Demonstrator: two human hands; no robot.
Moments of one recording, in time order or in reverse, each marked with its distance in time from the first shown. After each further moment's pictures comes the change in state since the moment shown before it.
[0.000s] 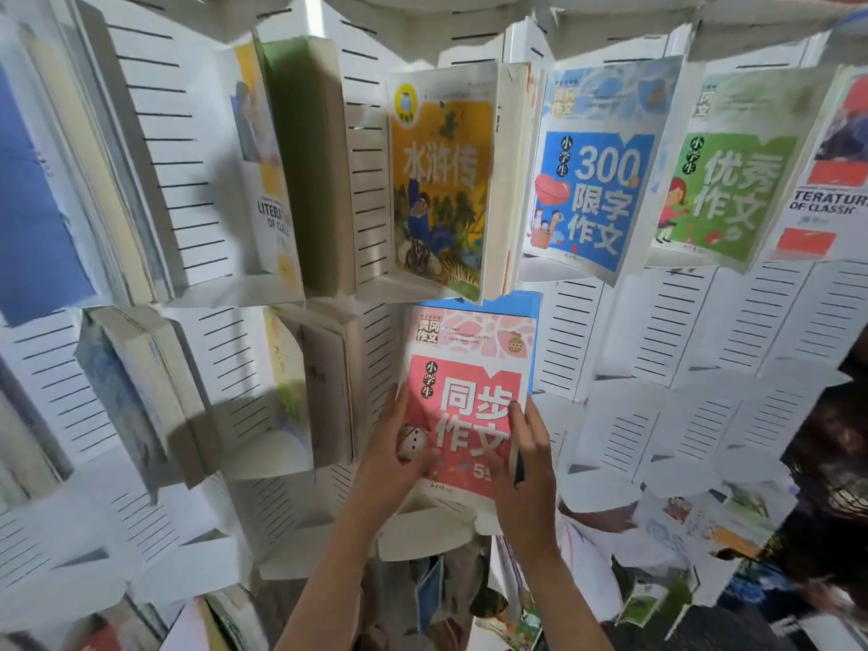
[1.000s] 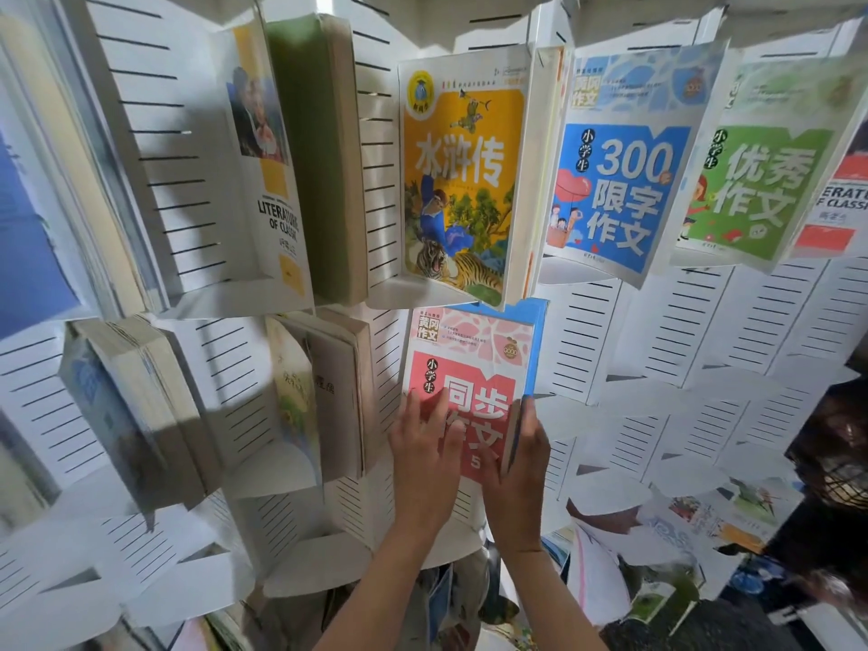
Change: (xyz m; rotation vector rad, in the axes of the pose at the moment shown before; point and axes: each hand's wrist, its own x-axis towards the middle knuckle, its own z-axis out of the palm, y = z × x) left_hand 0.028 -0.016 0.039 0.274 0.225 -0.007; right_hand 0.008 0.022 0.055 -0.182 0.142 0.088
